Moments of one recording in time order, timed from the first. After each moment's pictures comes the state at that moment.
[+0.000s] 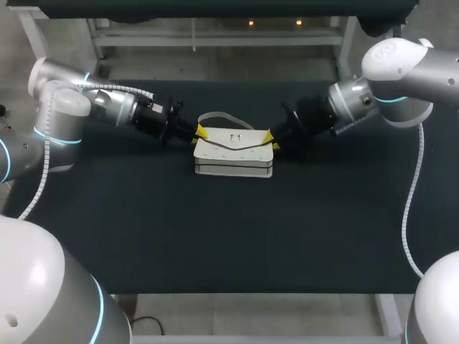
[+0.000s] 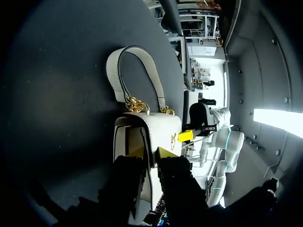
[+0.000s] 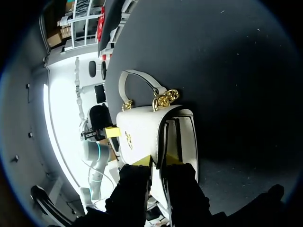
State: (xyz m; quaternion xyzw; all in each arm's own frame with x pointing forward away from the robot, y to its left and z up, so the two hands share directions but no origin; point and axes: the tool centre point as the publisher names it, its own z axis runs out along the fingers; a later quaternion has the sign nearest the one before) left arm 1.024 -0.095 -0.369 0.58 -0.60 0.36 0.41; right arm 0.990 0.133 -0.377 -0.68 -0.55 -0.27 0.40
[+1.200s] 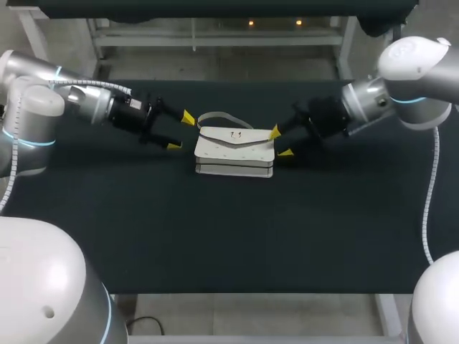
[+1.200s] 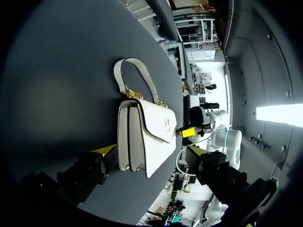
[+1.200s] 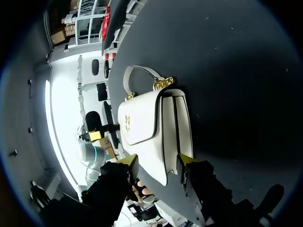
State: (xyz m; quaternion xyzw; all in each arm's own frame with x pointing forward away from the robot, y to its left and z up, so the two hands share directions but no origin) left arm 0.997 -0.050 -0.331 0.60 -0.61 0.38 0.36; right arm 0.966 0.112 -0.359 -0.67 -0.56 -0.28 0.39
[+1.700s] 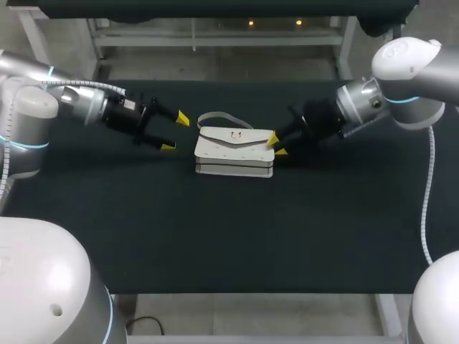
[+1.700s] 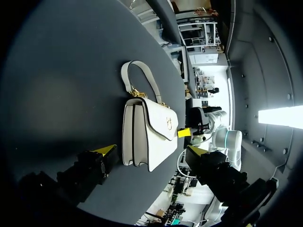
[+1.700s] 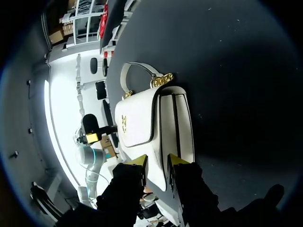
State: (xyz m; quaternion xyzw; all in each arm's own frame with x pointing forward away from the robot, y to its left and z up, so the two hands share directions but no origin) left arm 0.991 -0.038 -0.327 0.61 -0.60 0.38 0.35; right arm 0.965 0.120 -0.368 -0.67 -0.56 -0.27 0.40
